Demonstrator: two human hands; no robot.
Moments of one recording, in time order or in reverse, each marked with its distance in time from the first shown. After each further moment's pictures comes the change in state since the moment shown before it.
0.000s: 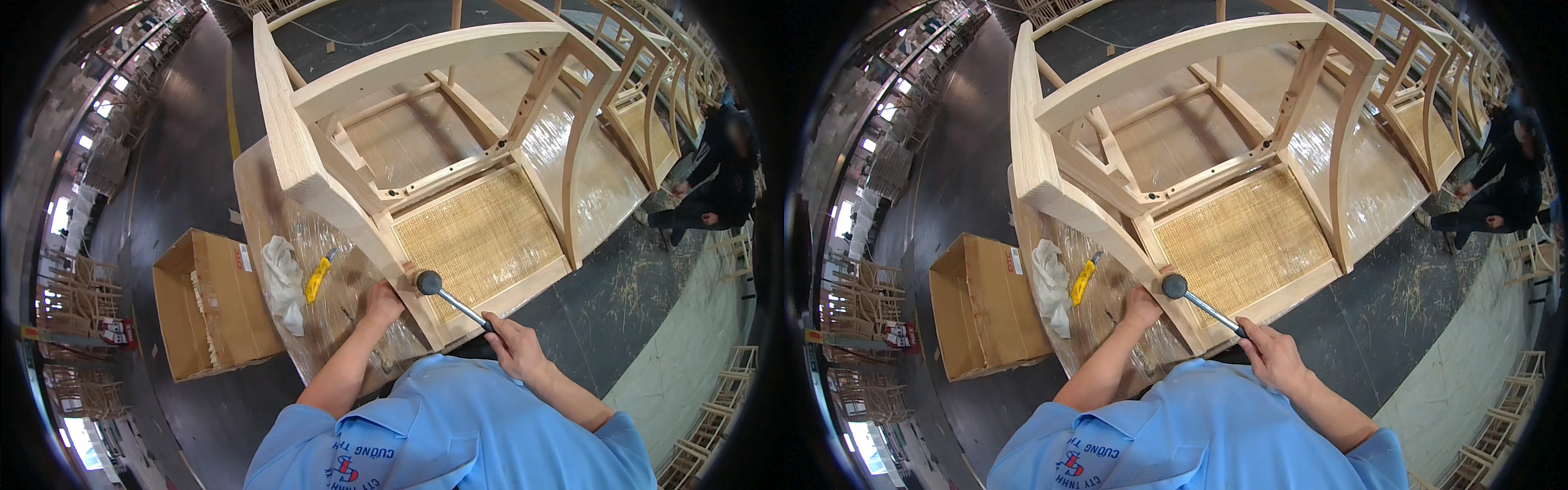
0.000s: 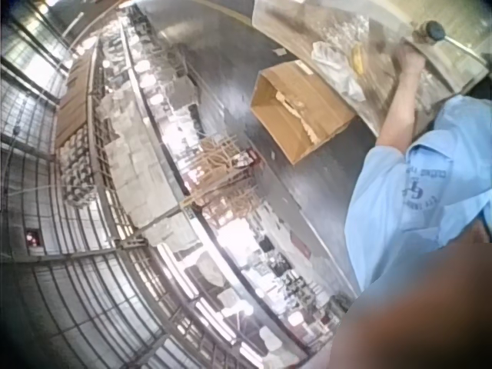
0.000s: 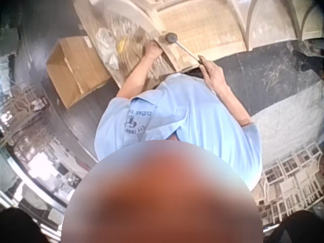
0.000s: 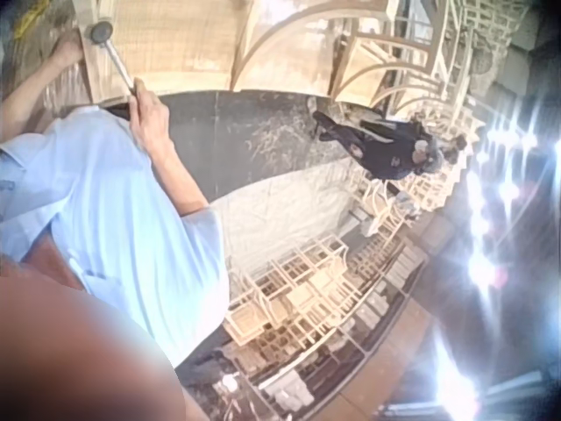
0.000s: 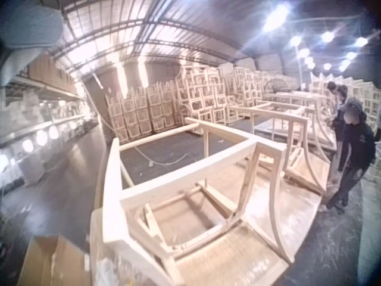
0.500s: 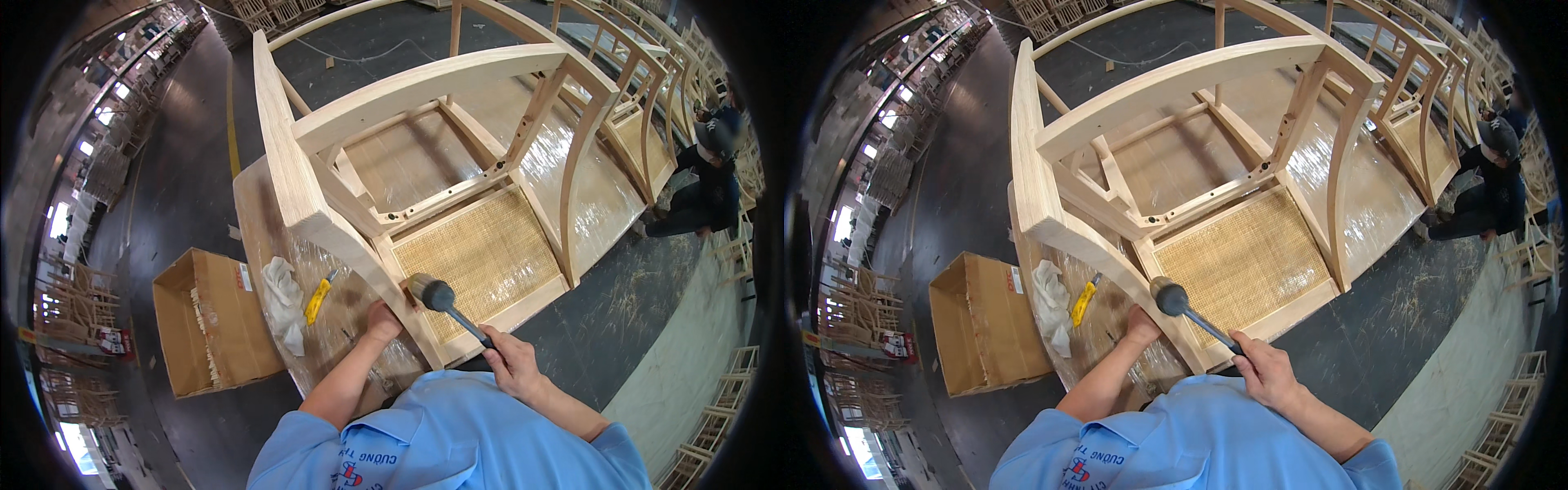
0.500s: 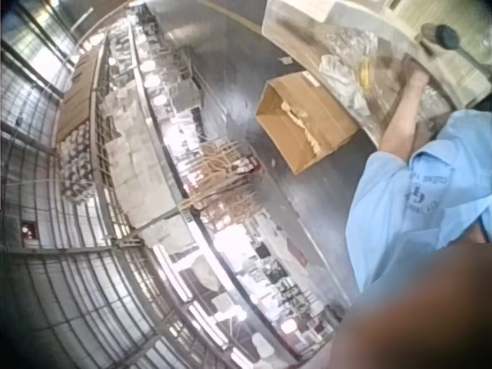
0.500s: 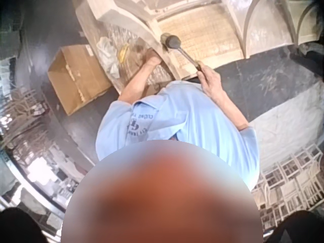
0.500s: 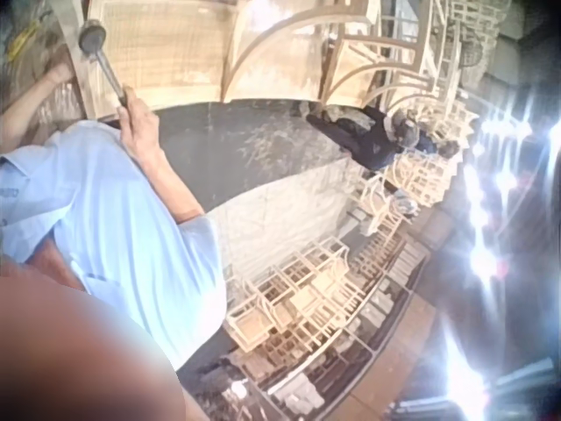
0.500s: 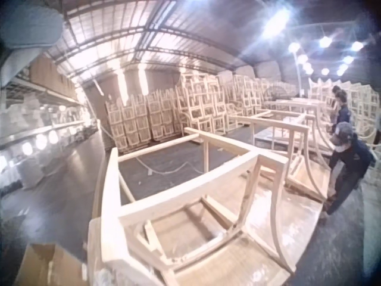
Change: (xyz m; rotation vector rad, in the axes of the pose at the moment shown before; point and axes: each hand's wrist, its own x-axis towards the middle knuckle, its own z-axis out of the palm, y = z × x) left_hand 0.014 -0.024 0.022 -0.213 0.024 -0.054; right_hand 0.019 -0.016 -0.005 0.097 0.121 -0.120
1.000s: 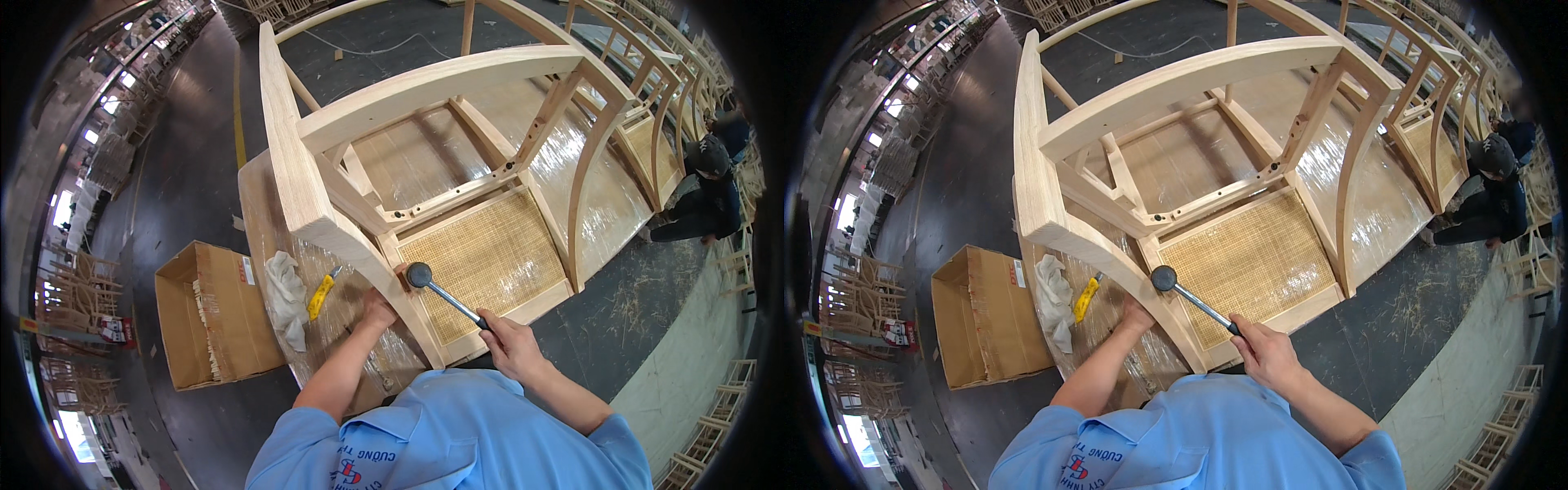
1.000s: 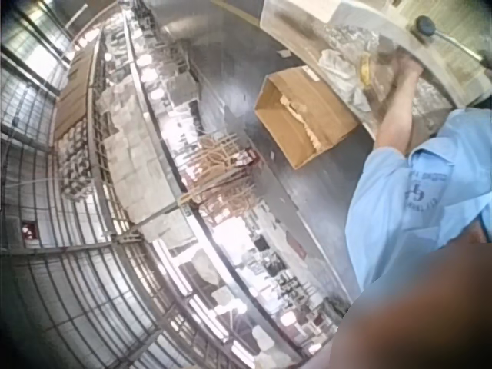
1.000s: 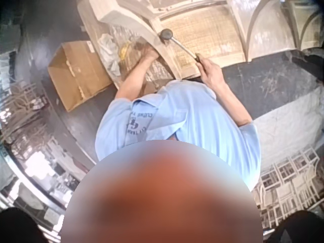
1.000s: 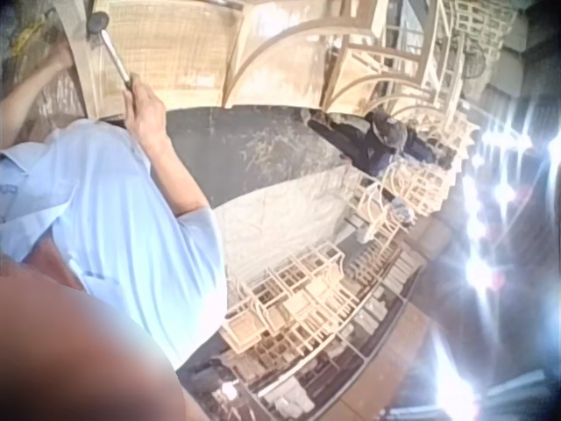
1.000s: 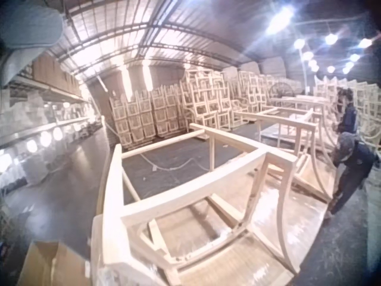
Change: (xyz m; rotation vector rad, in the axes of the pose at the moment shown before) left_hand 0.030 0.012 -0.023 0.199 0.097 0.132; right_hand 0.041 0.010 0.002 -0.072 -0.072 0.055
